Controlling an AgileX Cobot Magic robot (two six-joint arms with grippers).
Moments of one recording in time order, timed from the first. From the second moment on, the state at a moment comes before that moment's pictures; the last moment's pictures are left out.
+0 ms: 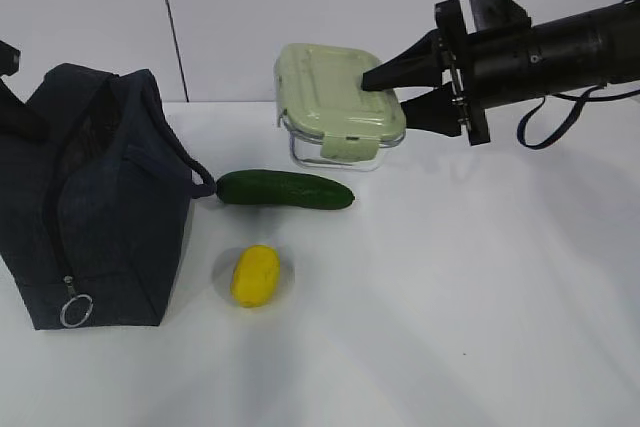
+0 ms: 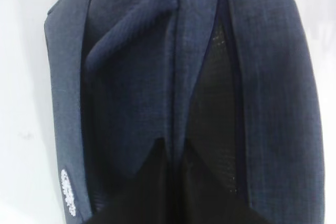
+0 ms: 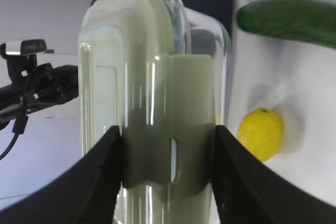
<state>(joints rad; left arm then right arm) 0.13 1.63 -1.11 -0.79 0.83 0.46 0.01 1.95 -1.35 1.38 1.15 -0.69</state>
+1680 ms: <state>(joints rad) -0.01 1.50 -1.11 -0.66 0.82 0.39 0.34 1.95 -1.36 1.70 0.93 -0.73</state>
